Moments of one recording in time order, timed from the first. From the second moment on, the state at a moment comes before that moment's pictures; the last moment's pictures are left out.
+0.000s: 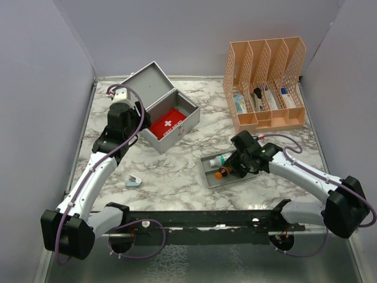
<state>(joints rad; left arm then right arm) -0.25 1.07 0.91 -0.24 -0.14 -0.41 0.66 1.22 0.79 -0.70 0.12 1.40</state>
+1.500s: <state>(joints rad) -0.25 1.07 0.91 -0.24 -0.08 -0.39 0.73 1.28 0.88 -0.68 0.34 1.28</state>
